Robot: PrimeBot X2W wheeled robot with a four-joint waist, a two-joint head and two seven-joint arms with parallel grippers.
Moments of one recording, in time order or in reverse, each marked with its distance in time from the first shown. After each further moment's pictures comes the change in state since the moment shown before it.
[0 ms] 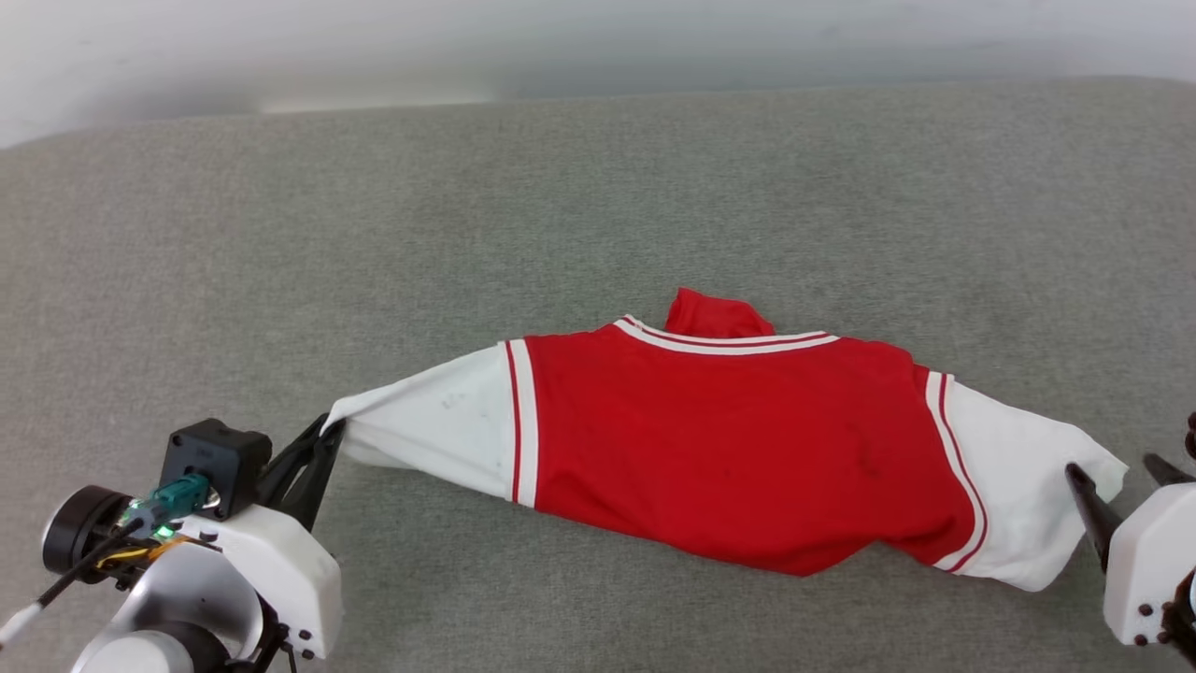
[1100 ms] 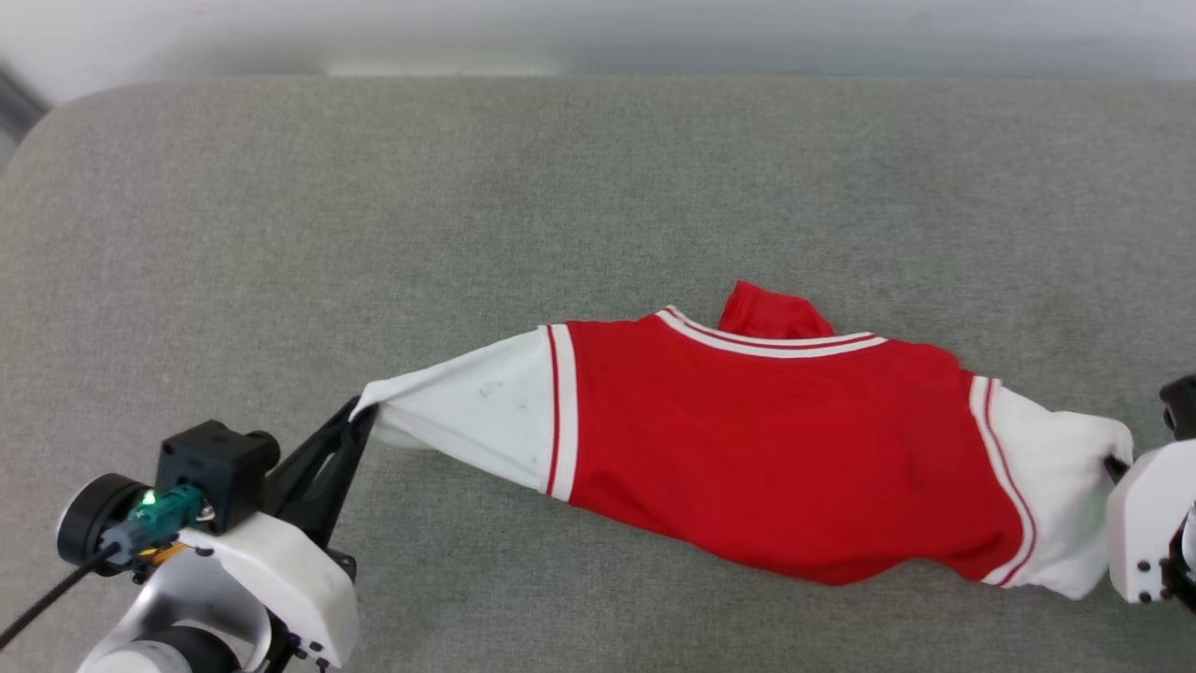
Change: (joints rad) left arm 0.018 0.003 -0.021 -0.136 -0.056 -0.011 -0.020; right arm -0.171 -0.131 0.118 0.349 0.029 -0.002 0.006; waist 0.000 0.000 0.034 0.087
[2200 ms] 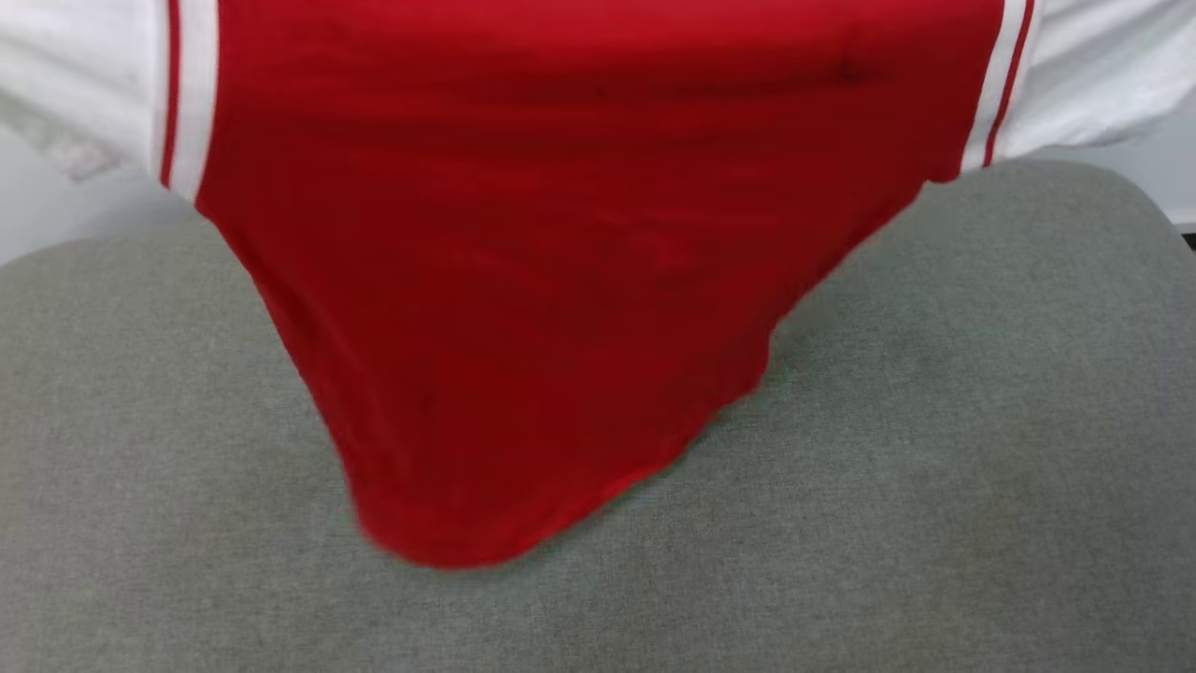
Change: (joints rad) left arm -0.324 0.201 0.415 -0.146 -0.098 0.039 -0.158; right arm -0.441 -0.056 0.027 -0.398 0.028 0.002 -0.173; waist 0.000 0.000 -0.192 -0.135
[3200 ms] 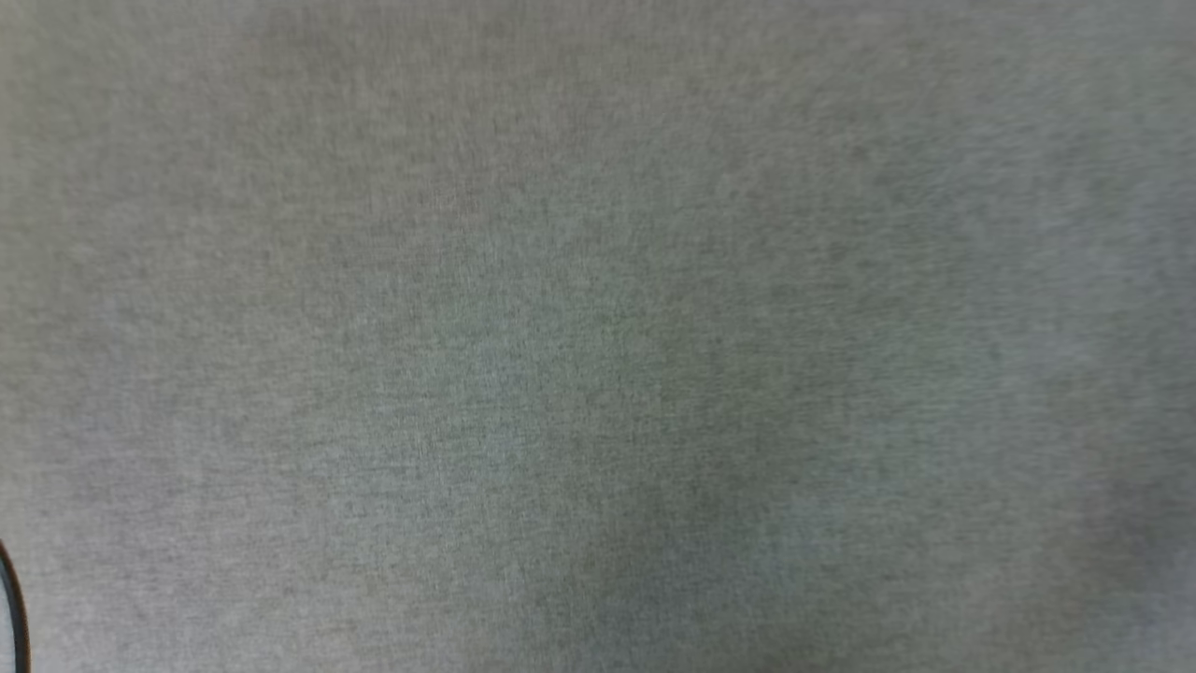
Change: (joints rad) left arm -1.127 0.072 -0.292 0.726 0.056 -0.098 -0.224; right arm -0.926 0.083 0.065 0.506 -0.175 0.000 -0.161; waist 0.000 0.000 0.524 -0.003
